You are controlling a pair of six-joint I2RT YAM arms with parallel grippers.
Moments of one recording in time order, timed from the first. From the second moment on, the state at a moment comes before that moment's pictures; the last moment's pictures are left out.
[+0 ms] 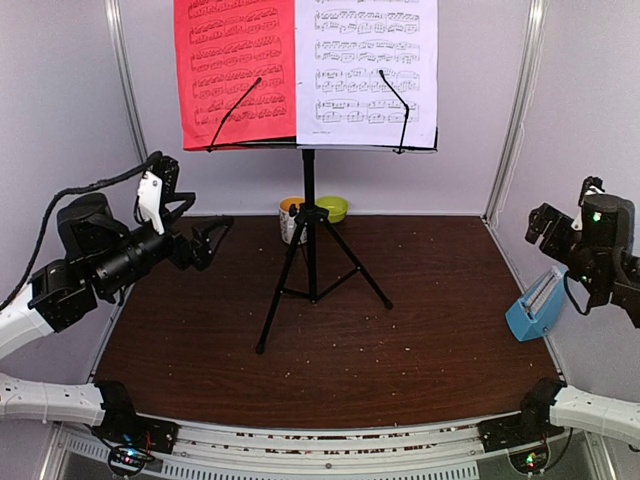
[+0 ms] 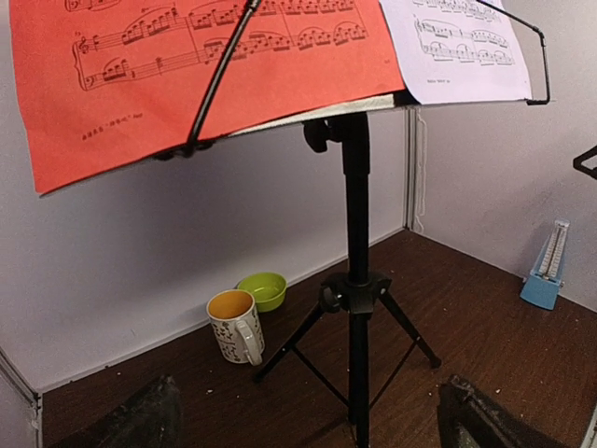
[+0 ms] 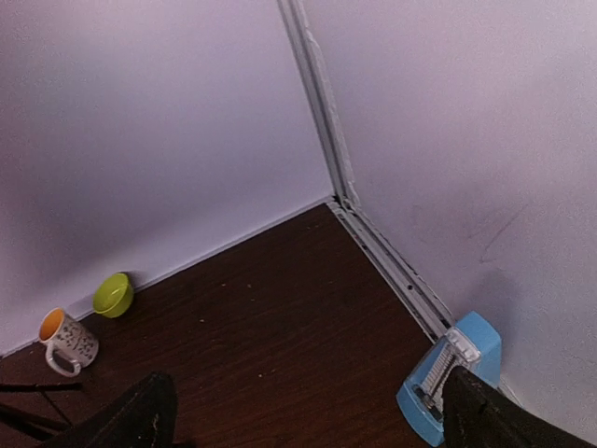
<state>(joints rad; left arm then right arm) -0.87 0.81 0.89 -0.09 -0.23 0.05 0.57 0.64 1.04 -0.73 0.76 0.53</state>
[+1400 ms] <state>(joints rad) -0.87 0.80 0.84 0.03 -0.25 0.06 0.05 1.33 1.06 -0.98 0.84 1.17</state>
